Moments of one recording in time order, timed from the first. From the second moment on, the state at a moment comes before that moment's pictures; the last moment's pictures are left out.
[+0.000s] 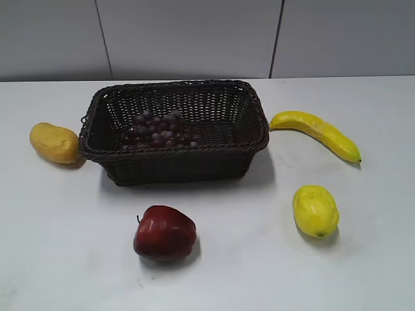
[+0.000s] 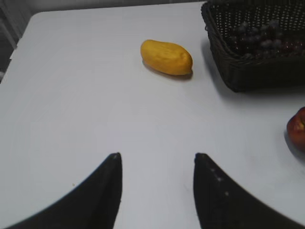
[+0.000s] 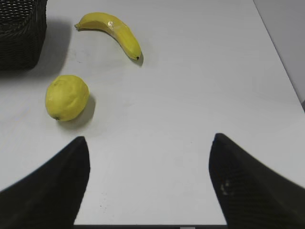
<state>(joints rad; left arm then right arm) -0.03 0.03 -0.50 -0.08 1.08 0.11 0.11 -0.01 -0.50 0.00 1.05 0.04</state>
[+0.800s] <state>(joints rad) -0.03 0.00 -0.50 -0.08 1.08 0.11 0.11 -0.01 -0.50 0.00 1.05 0.04</state>
